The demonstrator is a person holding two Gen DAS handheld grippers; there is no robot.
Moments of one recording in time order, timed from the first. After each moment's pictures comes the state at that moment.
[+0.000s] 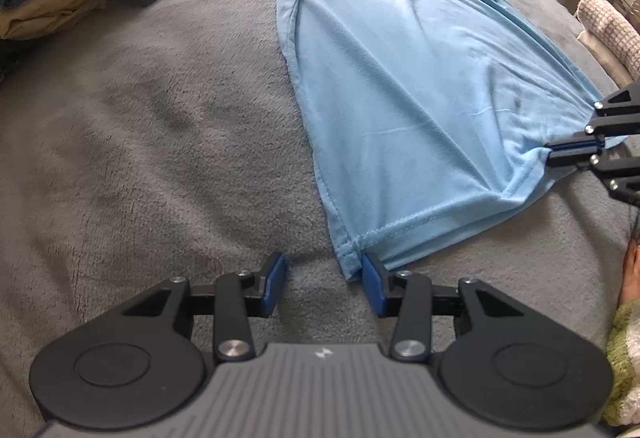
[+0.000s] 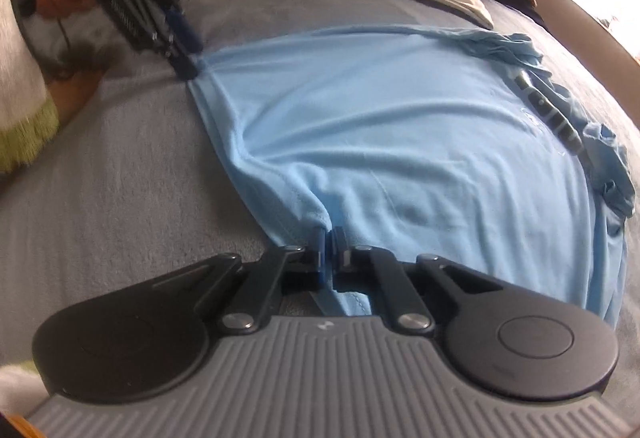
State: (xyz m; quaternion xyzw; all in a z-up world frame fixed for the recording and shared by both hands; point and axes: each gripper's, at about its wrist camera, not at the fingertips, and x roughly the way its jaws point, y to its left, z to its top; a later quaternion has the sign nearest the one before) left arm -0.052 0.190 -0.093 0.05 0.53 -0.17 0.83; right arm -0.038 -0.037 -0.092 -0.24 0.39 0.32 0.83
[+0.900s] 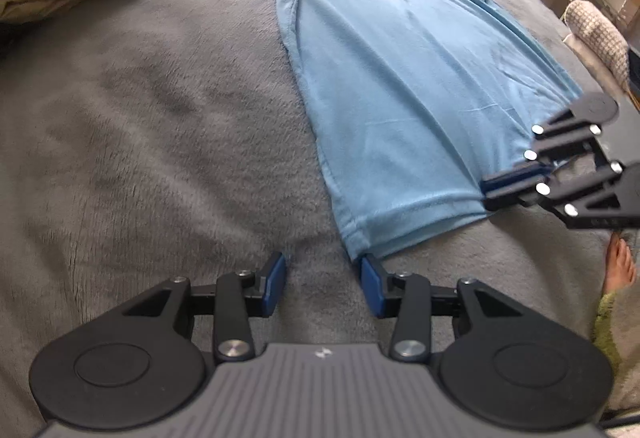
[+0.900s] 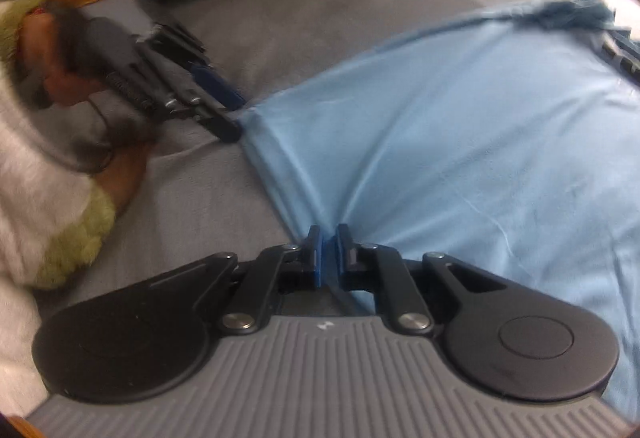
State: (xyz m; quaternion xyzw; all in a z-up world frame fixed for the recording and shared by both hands) left arm -0.070 0.212 -0.088 0.02 0.54 -0.19 0.82; right arm -0.005 0.003 -0.108 -0.09 0.44 0.41 0.79
